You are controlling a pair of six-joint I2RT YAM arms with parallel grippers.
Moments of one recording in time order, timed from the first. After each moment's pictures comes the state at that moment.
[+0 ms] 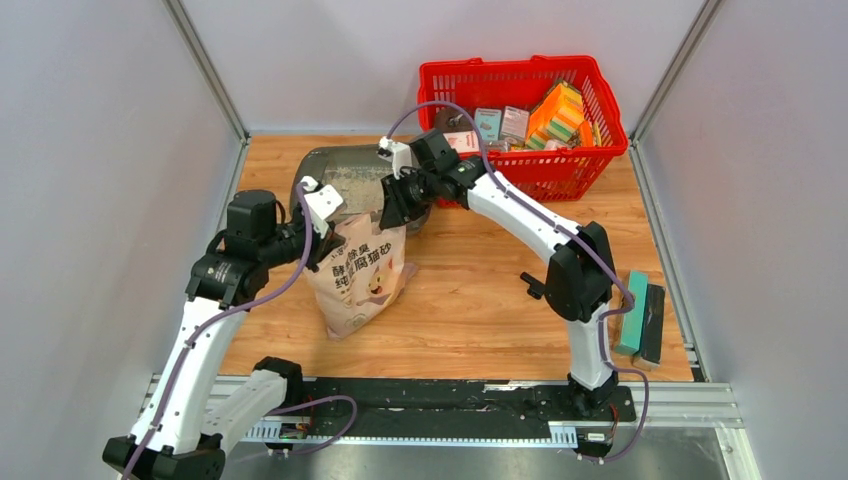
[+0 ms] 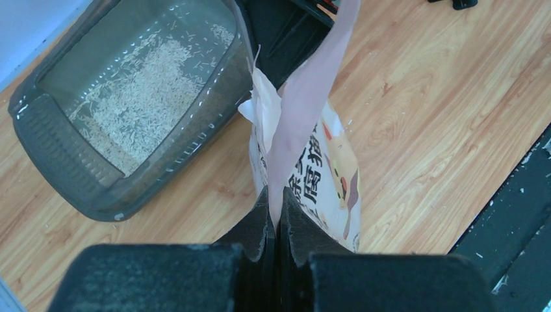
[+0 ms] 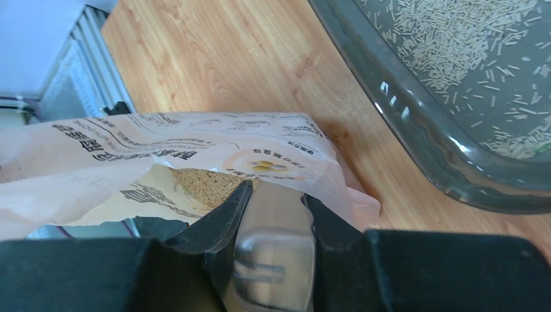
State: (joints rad) left arm -0.25 0.86 1.09 -0.77 0.50 0.40; right arm 0.73 2.02 1.89 -0.65 -0.51 0.16
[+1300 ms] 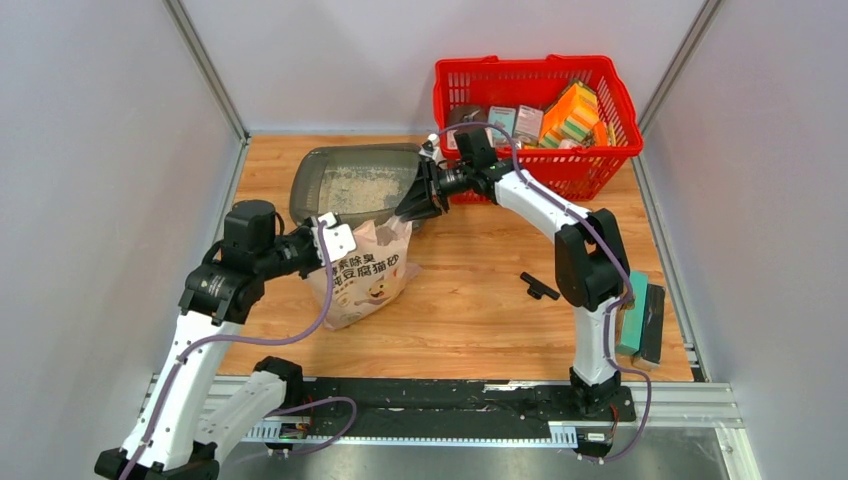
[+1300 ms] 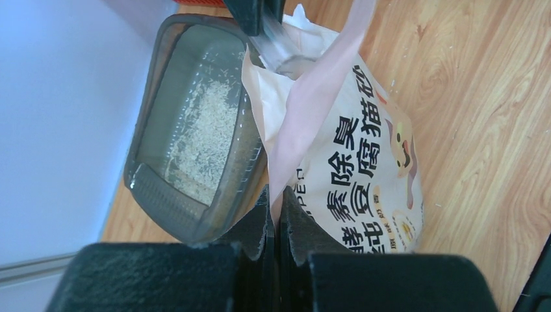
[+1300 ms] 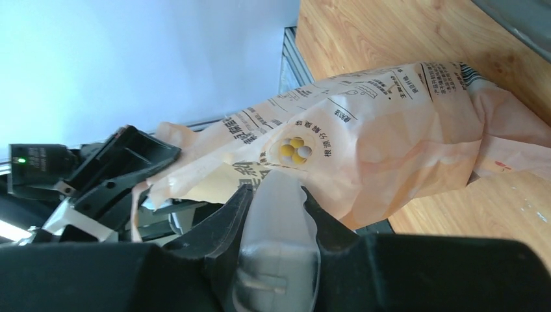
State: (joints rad) left arm -0.29 0.82 1.10 -0.83 0.51 0.86; right arm 0.50 2.04 1.69 -0.32 -1.10 0.90
